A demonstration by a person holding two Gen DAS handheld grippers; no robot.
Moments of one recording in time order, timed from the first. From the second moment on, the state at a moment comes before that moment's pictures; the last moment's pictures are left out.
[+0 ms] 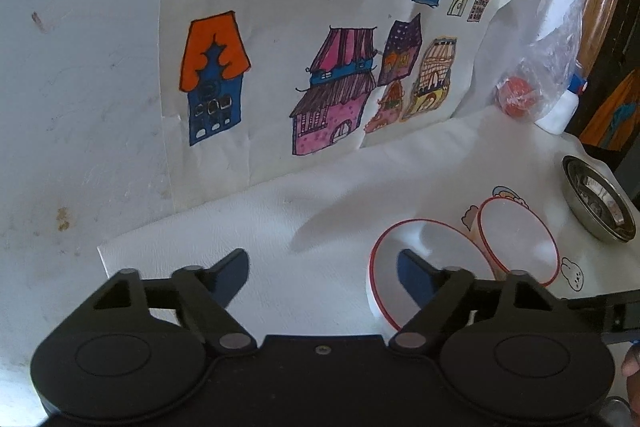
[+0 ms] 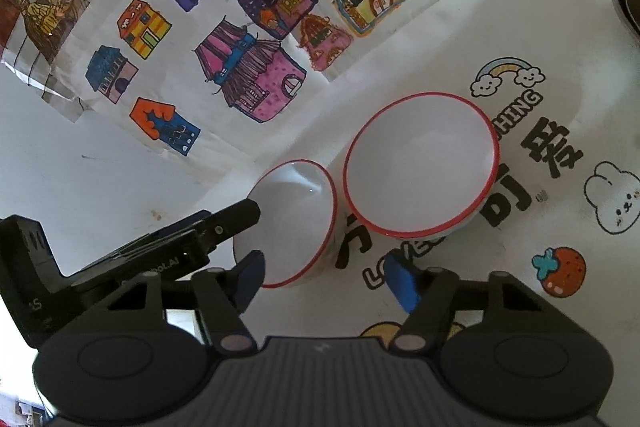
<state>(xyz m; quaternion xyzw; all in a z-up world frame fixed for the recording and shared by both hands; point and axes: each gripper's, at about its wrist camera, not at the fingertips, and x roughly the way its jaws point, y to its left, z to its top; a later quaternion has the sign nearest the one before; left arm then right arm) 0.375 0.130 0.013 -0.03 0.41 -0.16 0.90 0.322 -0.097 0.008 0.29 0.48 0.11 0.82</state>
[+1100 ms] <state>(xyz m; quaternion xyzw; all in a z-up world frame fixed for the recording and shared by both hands) 0.322 0.104 0.058 -0.06 0.42 -0.15 0.89 0.287 -0.113 0.039 0.32 0.45 0.15 0.82</state>
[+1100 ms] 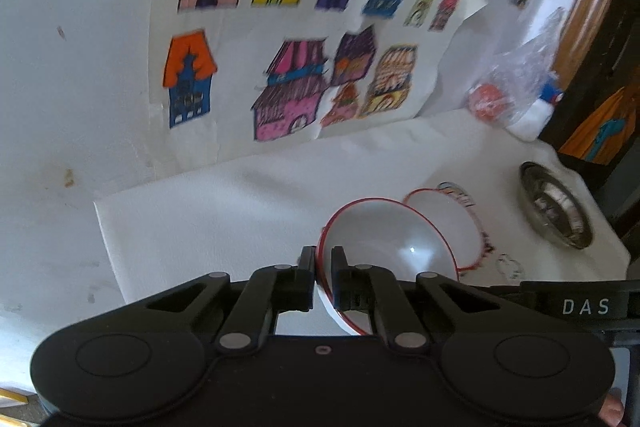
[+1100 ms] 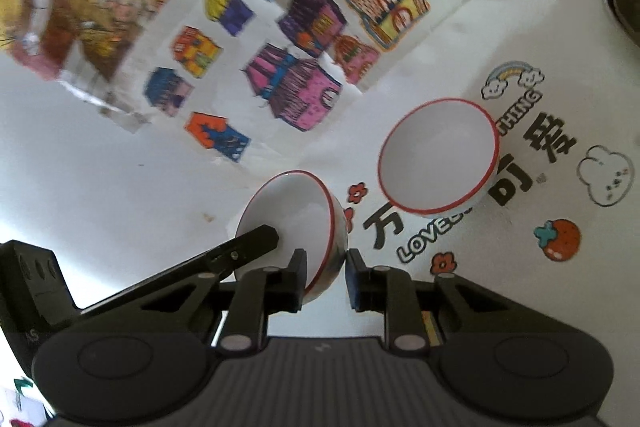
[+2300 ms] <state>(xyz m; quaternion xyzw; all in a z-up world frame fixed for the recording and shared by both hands) 0.171 0.041 0.048 0.05 0.47 -0.18 0.86 0.159 -0.117 0.047 0.15 0.54 0.16 0.81</state>
